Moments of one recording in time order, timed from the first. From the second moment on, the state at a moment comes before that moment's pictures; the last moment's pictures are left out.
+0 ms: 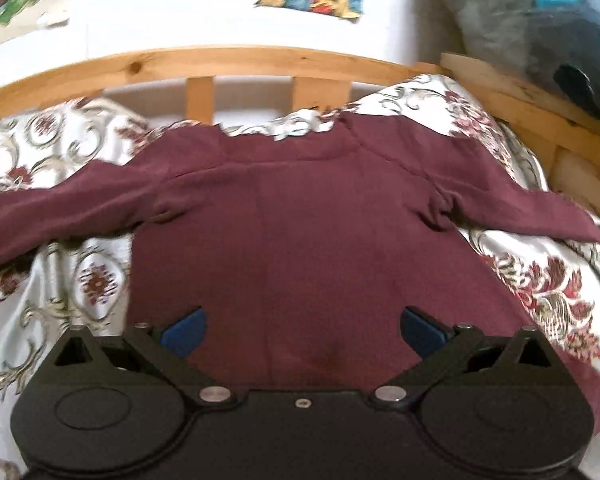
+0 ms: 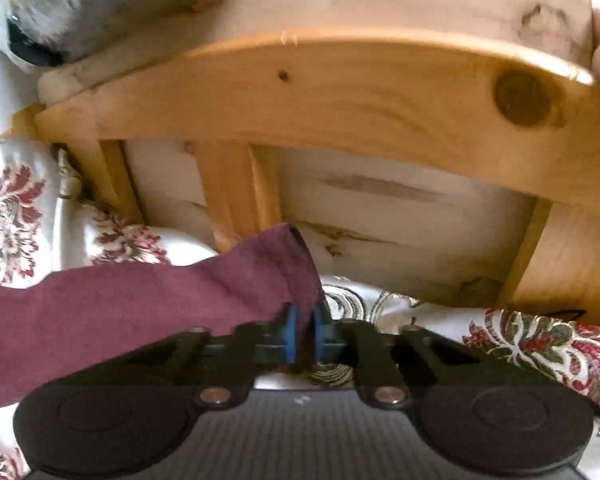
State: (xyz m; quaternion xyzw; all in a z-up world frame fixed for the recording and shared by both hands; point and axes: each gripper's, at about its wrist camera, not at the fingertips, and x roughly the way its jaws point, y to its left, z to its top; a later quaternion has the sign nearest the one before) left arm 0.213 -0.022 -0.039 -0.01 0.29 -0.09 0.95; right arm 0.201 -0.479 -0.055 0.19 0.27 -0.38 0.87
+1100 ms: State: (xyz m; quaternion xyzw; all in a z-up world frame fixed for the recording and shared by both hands) left arm 0.220 0.140 0.016 -0.28 0.25 -0.01 0.93; right arm 0.220 -0.029 0.004 -0.23 0.20 0.21 0.93
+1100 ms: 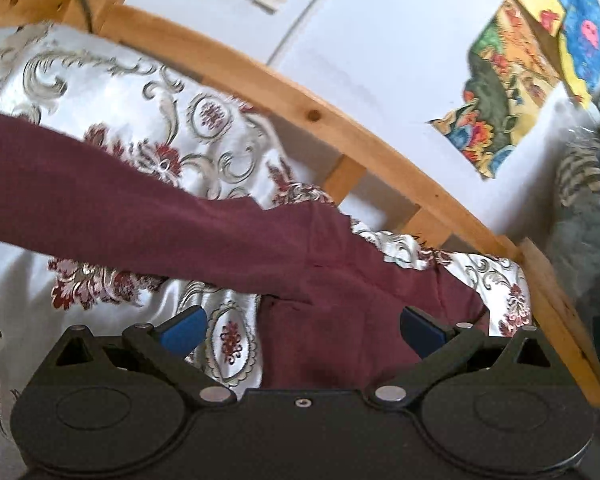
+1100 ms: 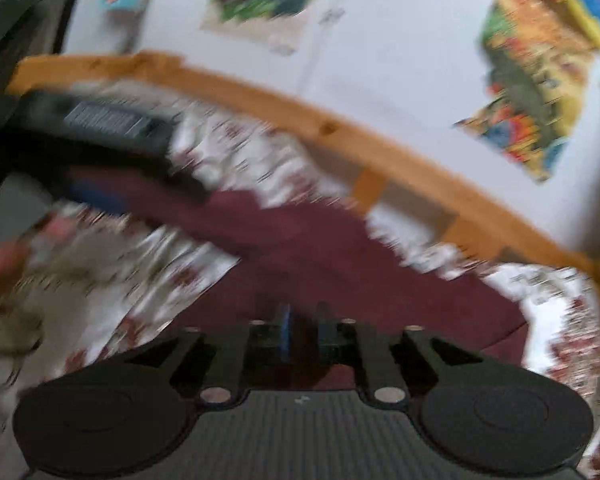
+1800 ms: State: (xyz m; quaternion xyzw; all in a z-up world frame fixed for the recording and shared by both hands) left arm 0.253 0.045 -0.061 -0.06 0.41 -0.11 0.91; right arm 0.340 -0.259 -0.015 -0.03 0.29 0.00 0.96
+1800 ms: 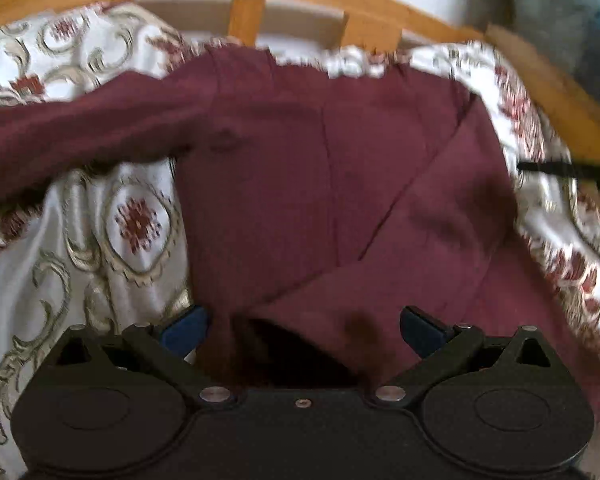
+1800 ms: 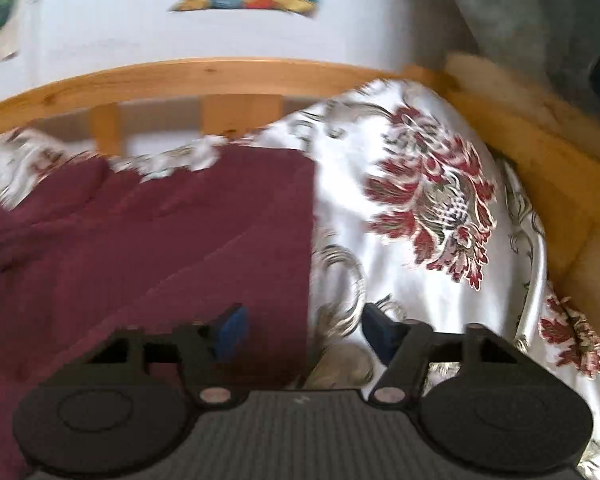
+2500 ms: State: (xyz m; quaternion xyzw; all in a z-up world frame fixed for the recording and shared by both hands) left arm 0.252 0.031 -0.065 -0.02 0.41 -0.13 0.90; right arm 0.377 -0.279 -0.012 -0.01 0.30 -0.02 0.95
